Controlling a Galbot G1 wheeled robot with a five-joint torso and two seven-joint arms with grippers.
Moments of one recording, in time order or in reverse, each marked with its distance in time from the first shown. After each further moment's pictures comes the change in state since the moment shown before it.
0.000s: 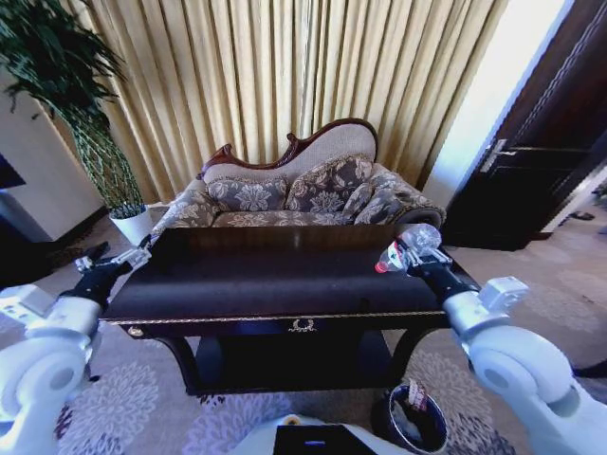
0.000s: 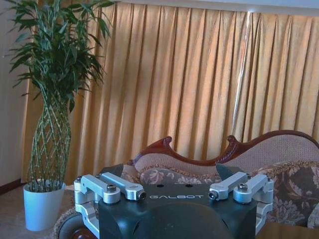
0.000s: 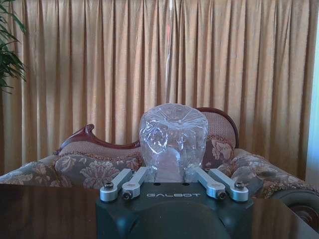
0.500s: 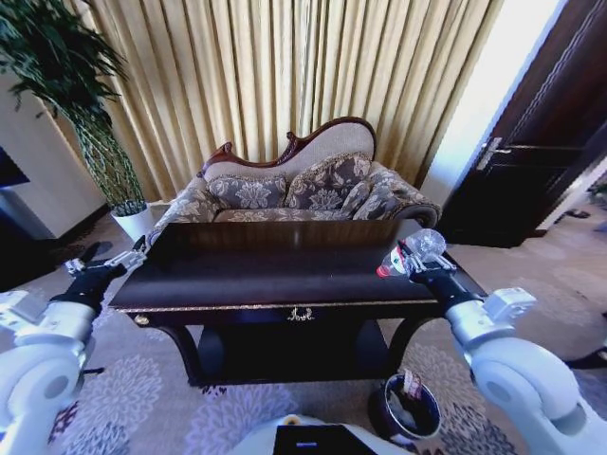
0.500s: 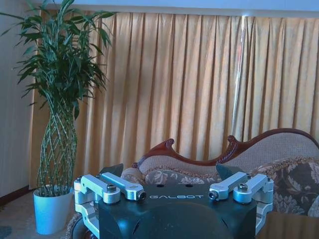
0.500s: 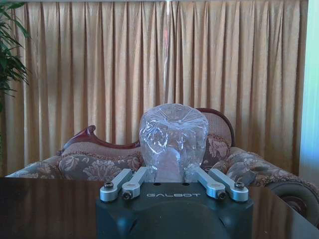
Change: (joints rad) left arm 0.021 0.003 -0.011 -0.006 0.035 -0.016 0.016; right arm -0.038 0.060 -0.004 0.015 -0.060 0.018 -0.028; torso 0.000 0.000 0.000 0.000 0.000
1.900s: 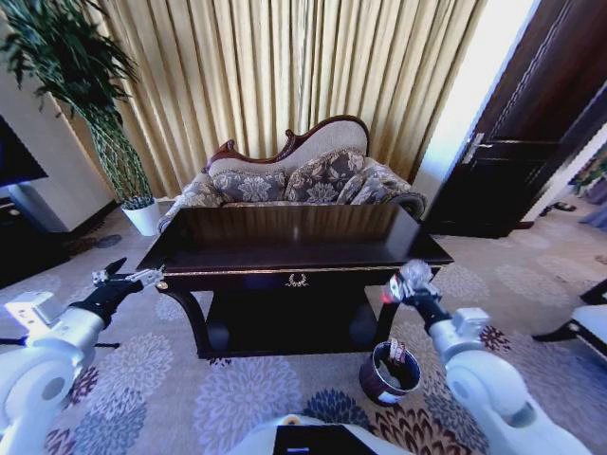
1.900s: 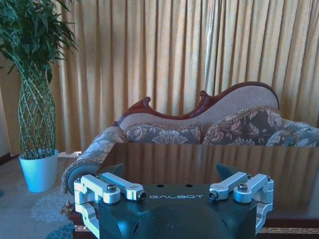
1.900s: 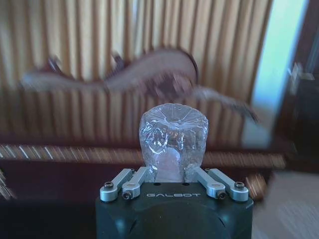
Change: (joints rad) left arm 0.011 -0.023 -0.033 0.021 0.034 0.206 0.182; right arm -0.003 0.150 -0.161 -0.336 -0.269 0.002 -0.052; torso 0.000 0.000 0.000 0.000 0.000
